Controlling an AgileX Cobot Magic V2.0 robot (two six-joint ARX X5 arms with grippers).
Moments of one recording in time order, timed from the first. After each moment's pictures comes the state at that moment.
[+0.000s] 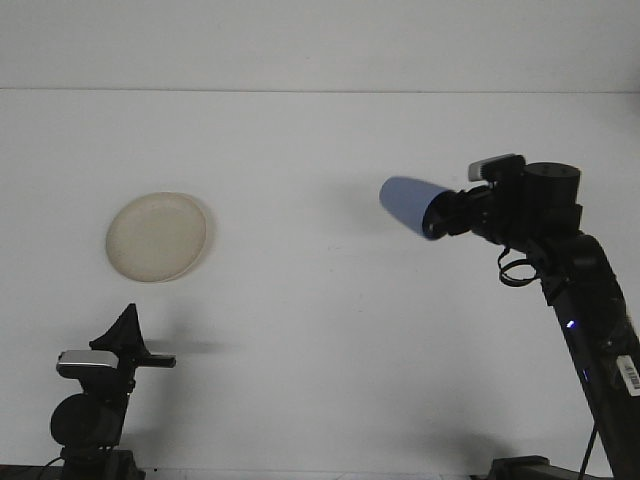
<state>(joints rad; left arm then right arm) -0.02 0.01 0.03 0.12 -0.02 0.04 0.09 1.37 1.36 -0.64 -0.58 0.03</state>
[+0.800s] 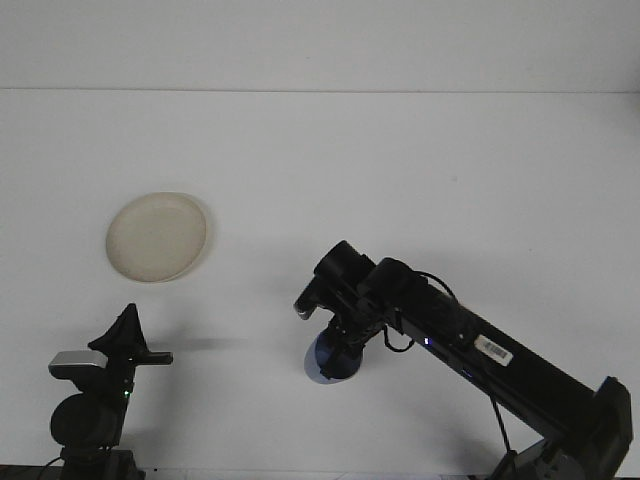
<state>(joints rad) -0.02 0.01 0.03 0.12 -0.02 -0.17 0.82 1.64 1.44 -1.16 -0.17 -0.12</state>
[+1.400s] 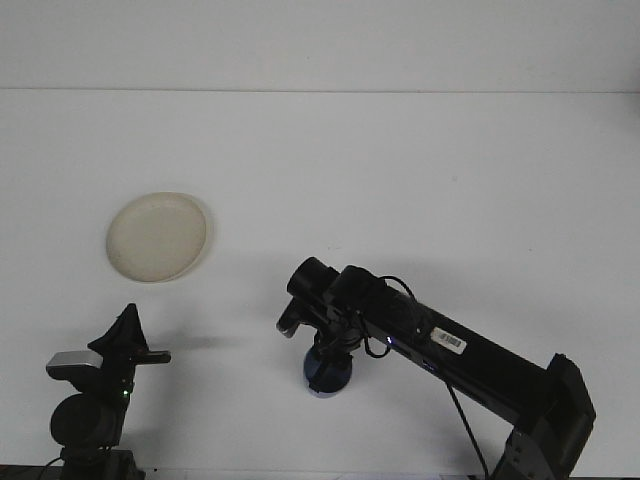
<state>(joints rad) -0.02 0.01 0.03 0.12 -0.02 -0.25 0.89 1.75 1.46 -1.20 -0.12 -0.13</state>
